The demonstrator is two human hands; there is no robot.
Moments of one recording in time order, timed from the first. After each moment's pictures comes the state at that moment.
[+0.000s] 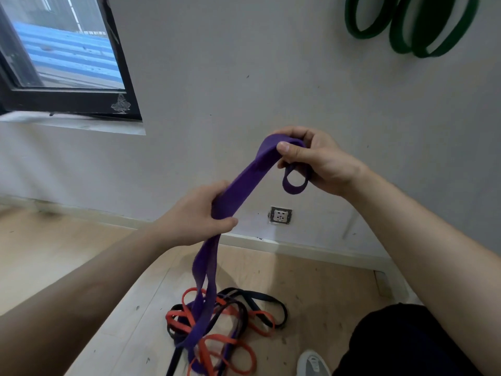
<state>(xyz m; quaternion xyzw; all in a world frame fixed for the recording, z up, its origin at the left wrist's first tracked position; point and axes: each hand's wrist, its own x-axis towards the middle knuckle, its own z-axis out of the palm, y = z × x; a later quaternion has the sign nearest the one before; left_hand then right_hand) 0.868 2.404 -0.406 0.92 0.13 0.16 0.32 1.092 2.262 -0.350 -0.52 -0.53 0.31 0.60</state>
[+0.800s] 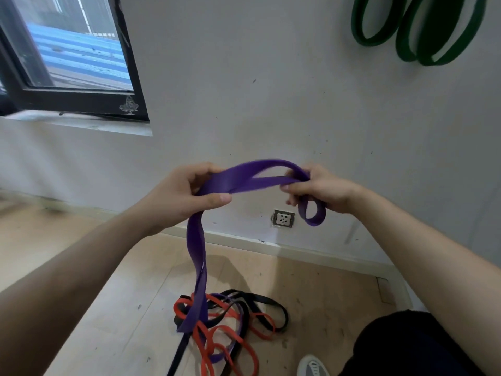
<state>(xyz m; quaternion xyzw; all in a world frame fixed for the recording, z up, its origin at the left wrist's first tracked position) 0.846 2.412 -0.371 0.84 0.12 0.22 0.48 1.108 2.256 -0.384 -0.66 -0.51 0.34 0.44</state>
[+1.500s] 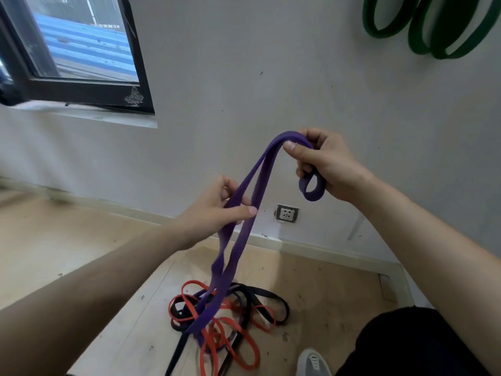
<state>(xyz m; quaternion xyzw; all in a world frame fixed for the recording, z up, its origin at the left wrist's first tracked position) 0.866 2.387 -0.412 0.79 0.21 0.15 0.56 1.077 2.262 -0.355 -0.57 -0.48 0.24 0.62</state>
